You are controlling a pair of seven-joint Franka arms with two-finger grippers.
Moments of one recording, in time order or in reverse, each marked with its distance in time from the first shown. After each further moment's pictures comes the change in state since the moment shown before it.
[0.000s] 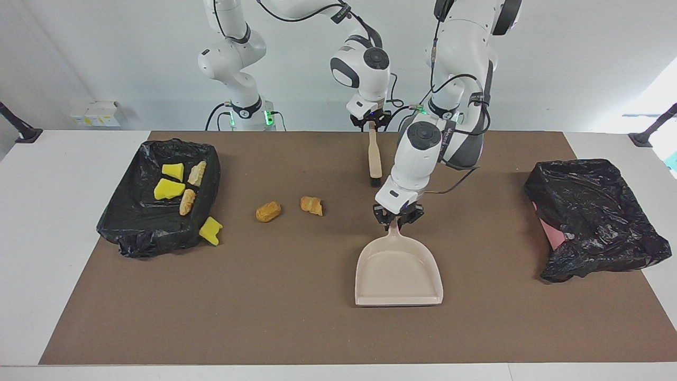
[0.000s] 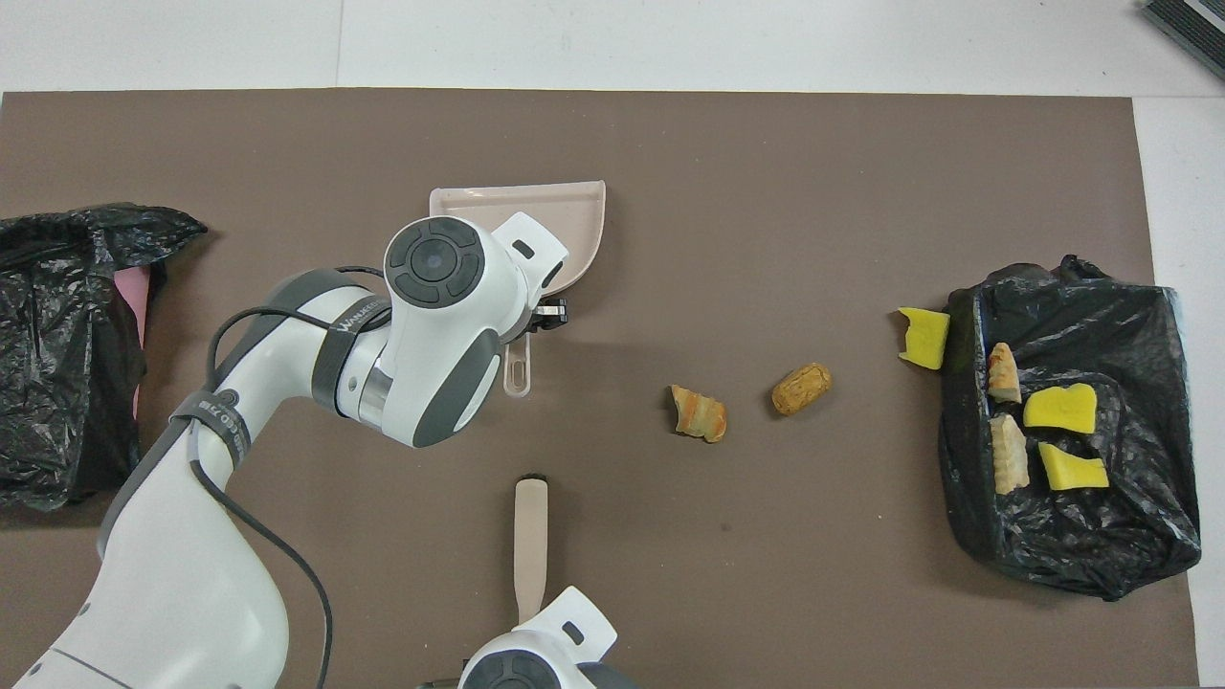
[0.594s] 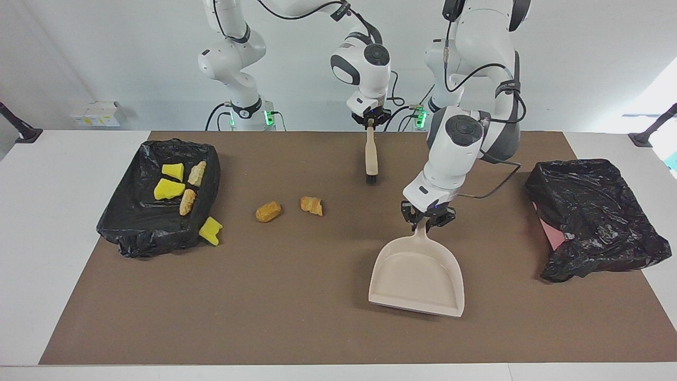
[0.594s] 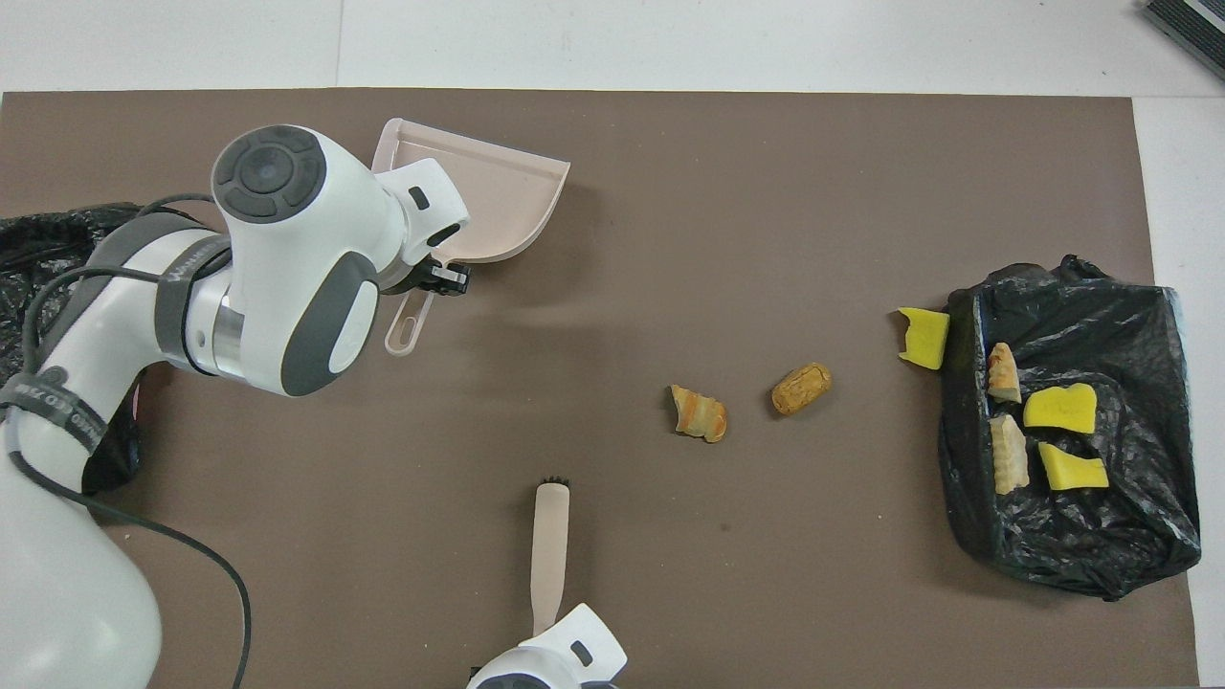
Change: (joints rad) left arm 0.129 -0.062 0.004 0.061 0.001 -0.160 0.445; right arm -0.002 -0.085 -0.010 0.004 -0.004 -0.089 0.102
